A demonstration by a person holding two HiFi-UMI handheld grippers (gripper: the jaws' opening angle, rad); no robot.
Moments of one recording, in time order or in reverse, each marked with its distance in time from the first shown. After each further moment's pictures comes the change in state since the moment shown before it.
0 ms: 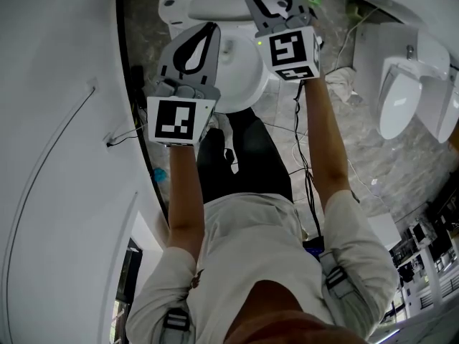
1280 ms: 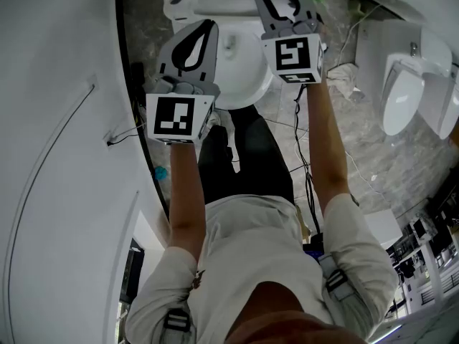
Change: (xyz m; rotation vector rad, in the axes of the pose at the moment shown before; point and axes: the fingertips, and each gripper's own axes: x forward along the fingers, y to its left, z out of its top) left arm -0.012 0.022 -0.025 -0.018 0.014 0.009; right arm -0.002 0.014 -0.007 -0.014 -0.005 -0.071
